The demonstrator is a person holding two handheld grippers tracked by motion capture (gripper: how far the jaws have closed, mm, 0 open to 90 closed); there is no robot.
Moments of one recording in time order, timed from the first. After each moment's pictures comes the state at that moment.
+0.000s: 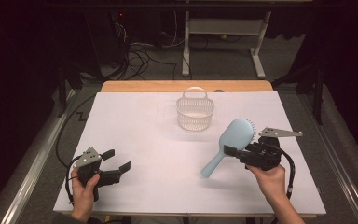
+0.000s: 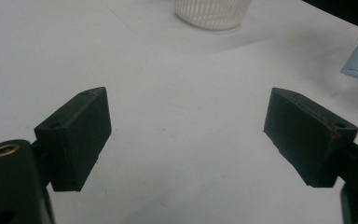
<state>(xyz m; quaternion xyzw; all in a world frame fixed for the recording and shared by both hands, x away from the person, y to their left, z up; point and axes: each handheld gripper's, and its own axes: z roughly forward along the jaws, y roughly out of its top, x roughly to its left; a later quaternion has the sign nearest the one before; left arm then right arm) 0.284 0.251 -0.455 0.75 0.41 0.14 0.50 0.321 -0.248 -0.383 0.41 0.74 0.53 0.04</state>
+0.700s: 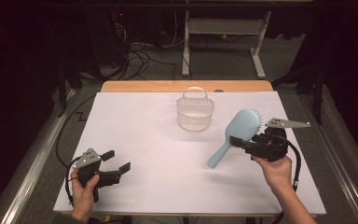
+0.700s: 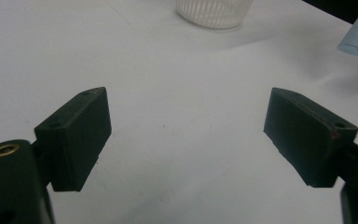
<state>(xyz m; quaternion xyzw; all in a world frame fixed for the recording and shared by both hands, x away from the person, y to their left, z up) 0.283 0.252 -0.457 0.75 0.42 0.14 0.50 0.334 -0.258 -0.364 0.41 0.75 0.52 0.07</state>
